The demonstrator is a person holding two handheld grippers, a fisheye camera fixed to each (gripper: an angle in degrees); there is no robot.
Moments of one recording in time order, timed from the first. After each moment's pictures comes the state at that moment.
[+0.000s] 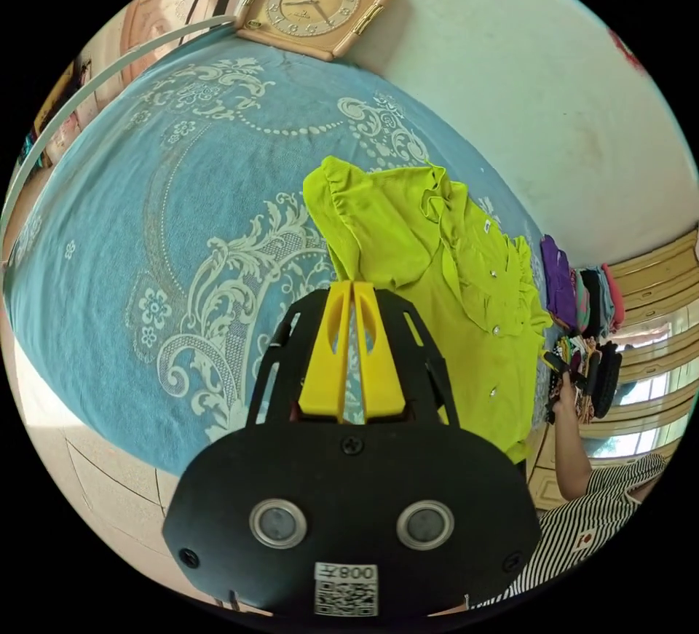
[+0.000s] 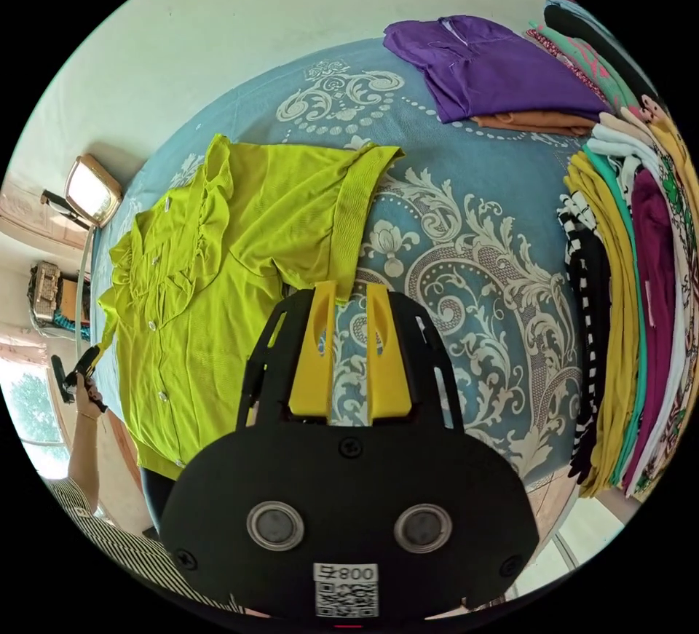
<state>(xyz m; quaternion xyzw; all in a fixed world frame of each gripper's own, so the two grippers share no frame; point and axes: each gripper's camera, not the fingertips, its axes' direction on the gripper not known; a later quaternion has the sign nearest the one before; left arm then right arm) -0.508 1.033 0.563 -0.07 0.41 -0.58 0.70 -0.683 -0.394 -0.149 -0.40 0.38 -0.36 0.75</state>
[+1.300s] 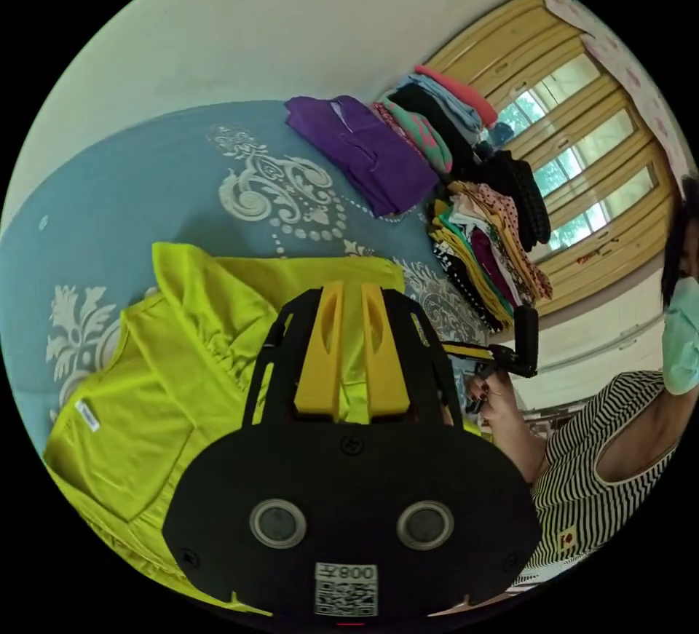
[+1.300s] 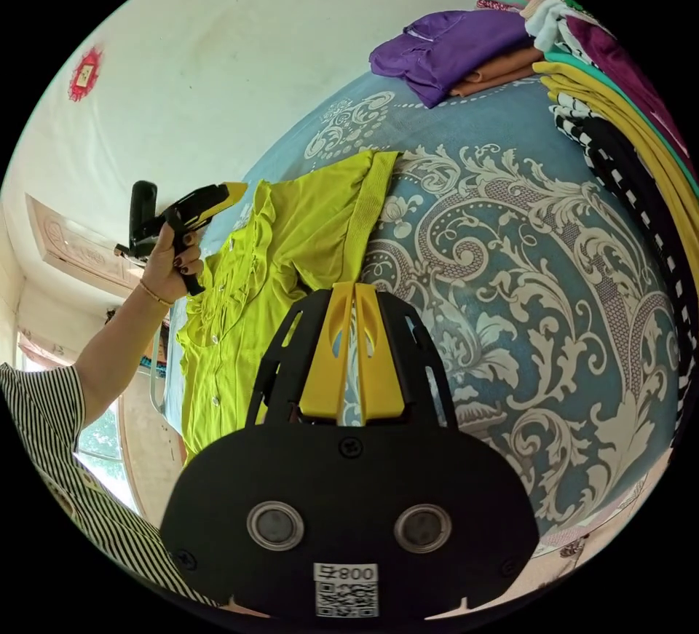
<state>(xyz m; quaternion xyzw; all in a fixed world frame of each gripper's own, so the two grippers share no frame) -0.418 0.182 0.400 0.14 0.63 -0.12 0.76 -0.578 -0.459 -0.316 -0.36 0.22 -0.28 0.86</state>
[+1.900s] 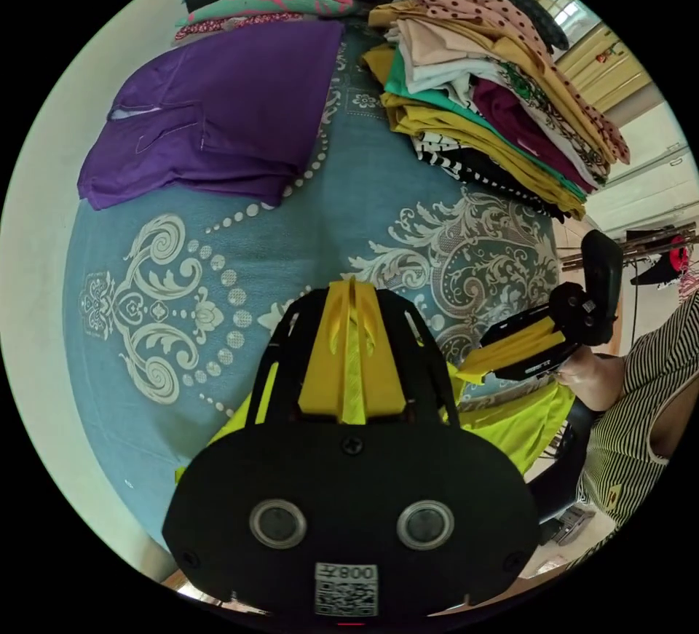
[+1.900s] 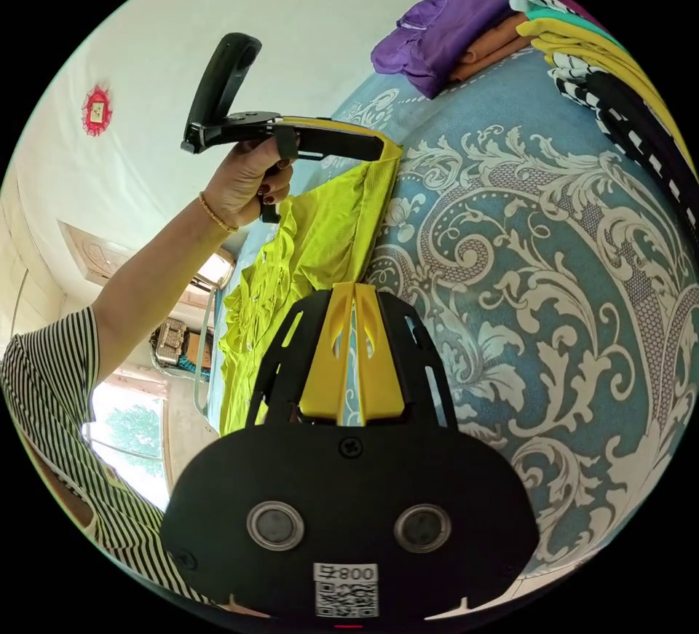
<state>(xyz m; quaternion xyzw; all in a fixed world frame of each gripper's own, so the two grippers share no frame) -0.282 -0.110 0.262 0.09 0.49 0.22 0.84 -0.546 -0.488 -0.350 -0.37 0.14 -0.22 0.89</state>
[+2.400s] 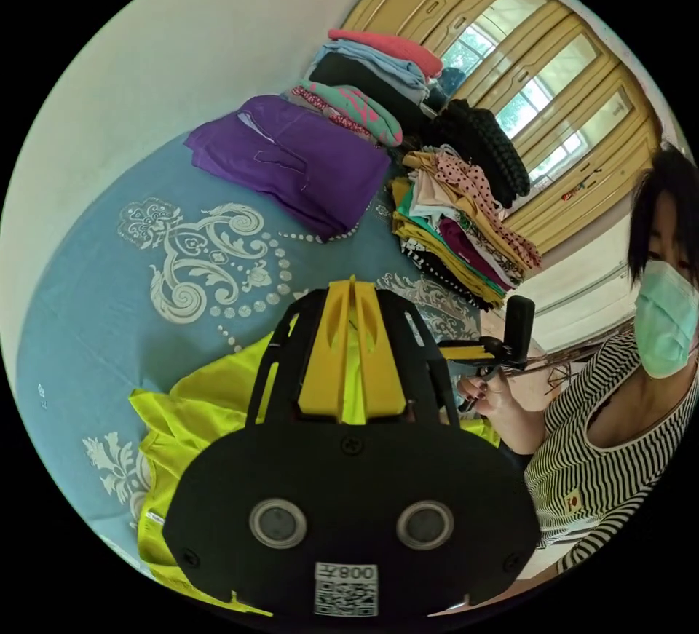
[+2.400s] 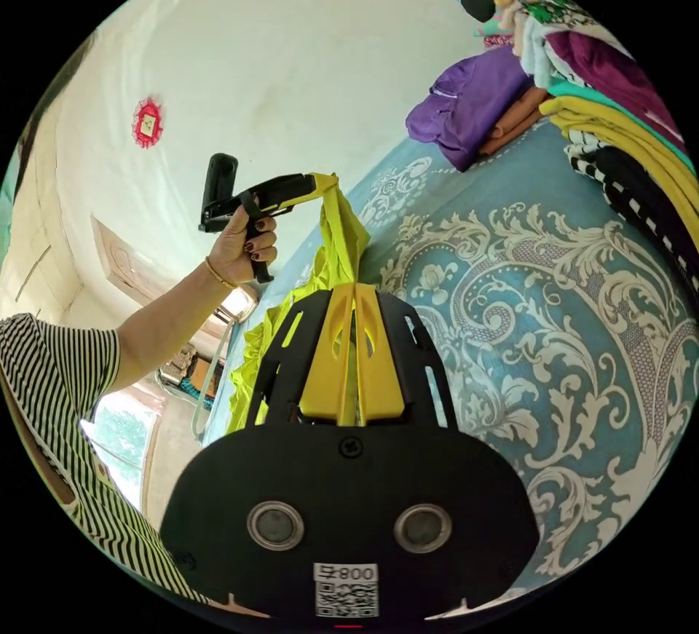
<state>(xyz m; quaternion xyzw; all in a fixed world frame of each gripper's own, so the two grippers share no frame) -0.428 -0.079 0.322 0.17 0.62 -0.01 0.77 -0.590 -0.461 -0.374 -0.28 0.05 -0.26 0.92</state>
